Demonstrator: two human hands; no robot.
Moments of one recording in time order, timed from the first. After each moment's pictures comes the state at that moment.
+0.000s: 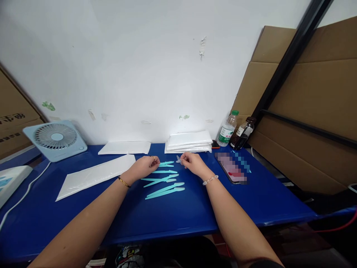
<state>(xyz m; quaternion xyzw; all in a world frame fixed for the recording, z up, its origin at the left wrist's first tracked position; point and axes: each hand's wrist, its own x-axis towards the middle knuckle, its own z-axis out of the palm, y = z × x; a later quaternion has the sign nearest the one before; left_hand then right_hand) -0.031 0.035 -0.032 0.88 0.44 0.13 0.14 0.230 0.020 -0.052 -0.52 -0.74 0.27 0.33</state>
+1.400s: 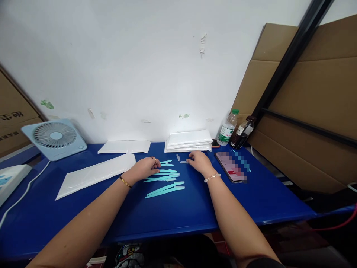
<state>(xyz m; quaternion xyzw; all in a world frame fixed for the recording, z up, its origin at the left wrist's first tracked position) -0.029 0.037 -0.040 0.88 0.44 0.09 0.14 0.255 0.036 -0.064 -0.64 -0.72 0.09 0.26</state>
